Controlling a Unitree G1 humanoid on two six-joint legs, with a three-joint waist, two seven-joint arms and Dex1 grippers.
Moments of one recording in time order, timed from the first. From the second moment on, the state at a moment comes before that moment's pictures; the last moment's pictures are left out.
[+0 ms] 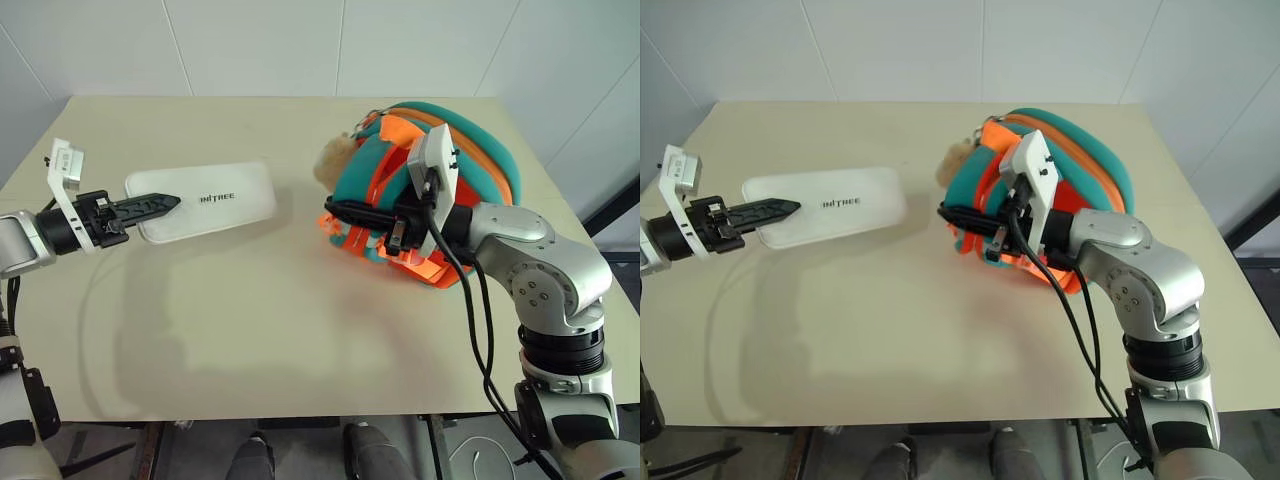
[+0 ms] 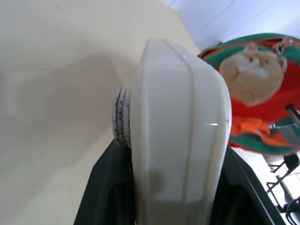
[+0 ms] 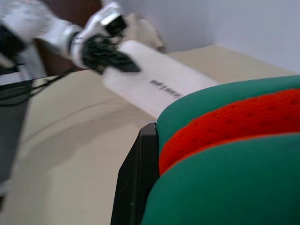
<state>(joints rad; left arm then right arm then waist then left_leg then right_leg) -0.81 0.99 0.37 0.39 -0.80 1.27 -0.84 -0.79 -0.49 0.00 -0.39 0.74 0.87 0.77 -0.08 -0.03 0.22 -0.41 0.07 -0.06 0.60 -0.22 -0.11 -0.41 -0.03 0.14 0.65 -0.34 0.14</state>
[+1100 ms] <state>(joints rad) -0.69 1.04 0.58 0.31 -0.85 0.95 -1.20 -0.70 -0.73 0.09 -0.41 0.75 0.70 1.18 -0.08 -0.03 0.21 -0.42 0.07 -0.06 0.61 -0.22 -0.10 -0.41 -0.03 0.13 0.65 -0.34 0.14</state>
